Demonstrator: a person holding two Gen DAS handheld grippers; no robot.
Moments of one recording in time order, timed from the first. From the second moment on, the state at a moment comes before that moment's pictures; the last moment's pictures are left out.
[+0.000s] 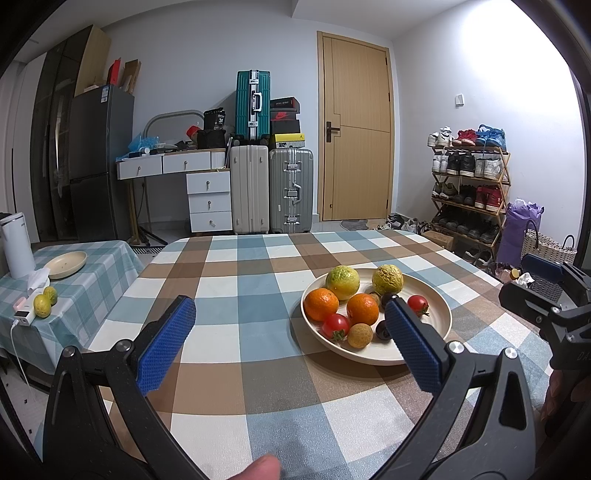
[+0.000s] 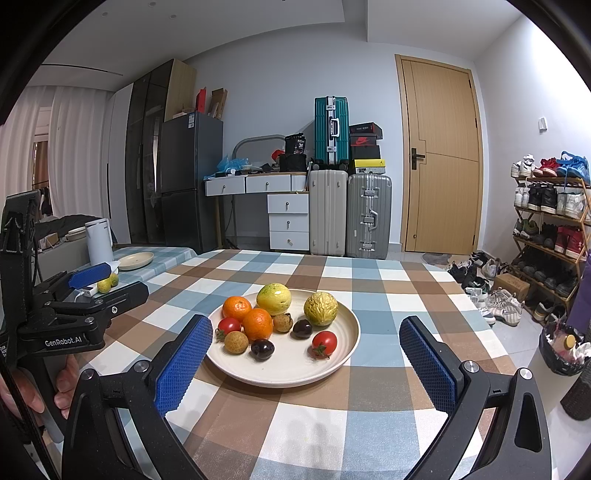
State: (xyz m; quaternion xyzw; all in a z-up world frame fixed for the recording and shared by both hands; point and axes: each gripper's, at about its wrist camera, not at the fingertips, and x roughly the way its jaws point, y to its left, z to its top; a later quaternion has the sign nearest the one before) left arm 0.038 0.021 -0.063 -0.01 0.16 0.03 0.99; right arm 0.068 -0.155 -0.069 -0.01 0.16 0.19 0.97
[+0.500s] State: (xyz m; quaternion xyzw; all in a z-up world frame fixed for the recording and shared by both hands) left arm 0.037 0.022 -0.062 -0.01 0.16 0.03 0.99; right arm 0.068 -0.155 -0.069 -0.01 0.16 0.19 0.97
